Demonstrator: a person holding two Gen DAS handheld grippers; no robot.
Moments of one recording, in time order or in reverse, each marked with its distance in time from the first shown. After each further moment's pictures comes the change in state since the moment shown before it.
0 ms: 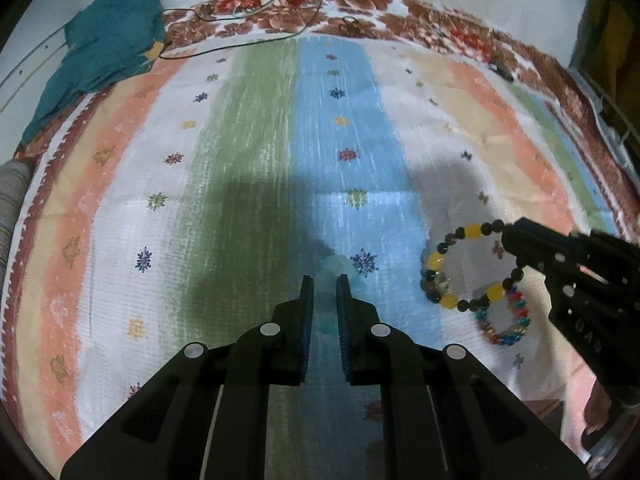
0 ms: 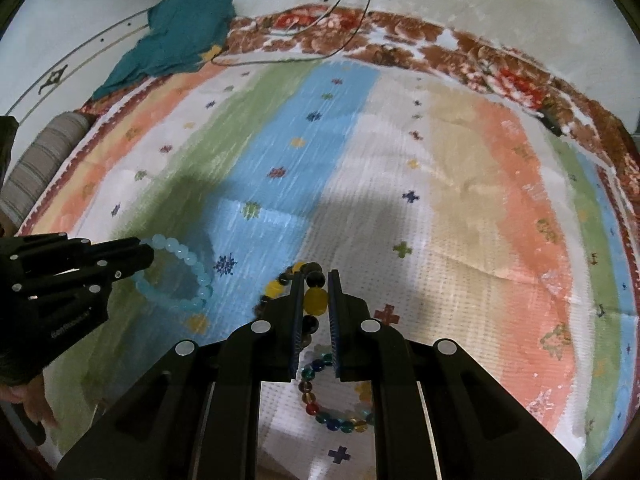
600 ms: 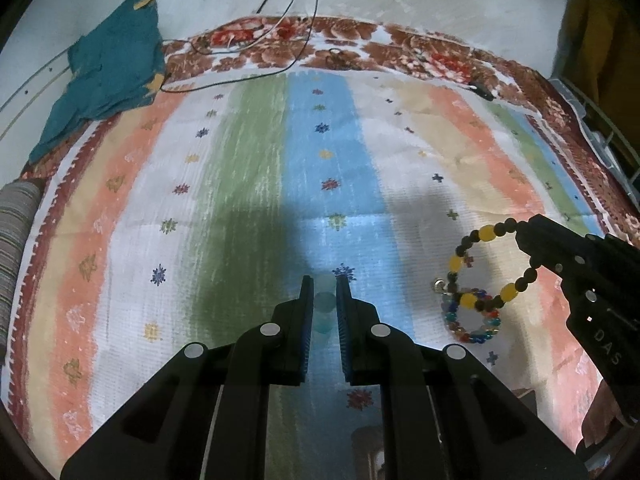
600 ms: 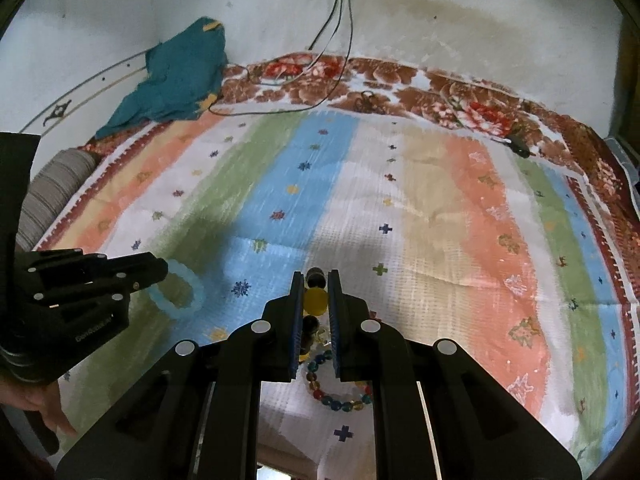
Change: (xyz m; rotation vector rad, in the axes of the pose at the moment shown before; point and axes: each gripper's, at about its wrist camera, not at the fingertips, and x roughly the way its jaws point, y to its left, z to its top) left arm -0.041 -0.015 -0.004 0.047 -0.097 -0.005; right arm -0.060 0.003 -0.009 0.047 -0.154 -0.033
